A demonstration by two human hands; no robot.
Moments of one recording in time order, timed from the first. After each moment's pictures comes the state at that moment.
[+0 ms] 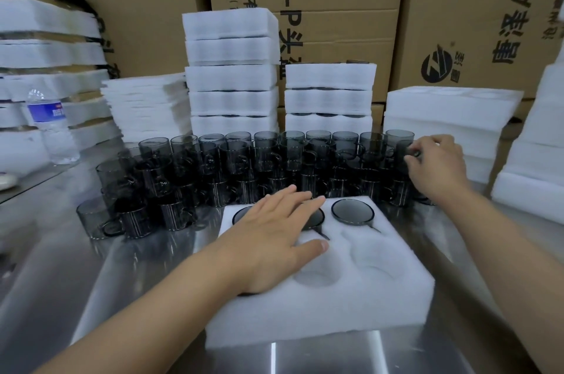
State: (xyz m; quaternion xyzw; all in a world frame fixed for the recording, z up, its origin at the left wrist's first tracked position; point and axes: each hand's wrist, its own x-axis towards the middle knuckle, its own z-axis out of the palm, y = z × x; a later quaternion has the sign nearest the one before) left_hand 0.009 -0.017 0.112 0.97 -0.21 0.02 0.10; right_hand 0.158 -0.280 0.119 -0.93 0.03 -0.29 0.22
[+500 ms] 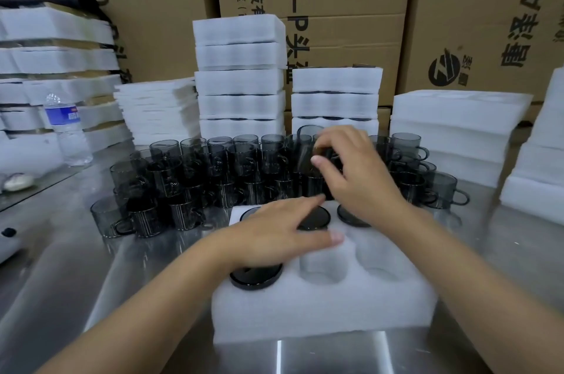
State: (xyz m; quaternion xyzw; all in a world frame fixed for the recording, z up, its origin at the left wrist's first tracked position) left_hand 0.018 -0.017 0.124 0.95 -0.19 -0.05 0.24; right_hand 0.081 -0.169 0.139 -0.83 -0.33 -0.34 0.30
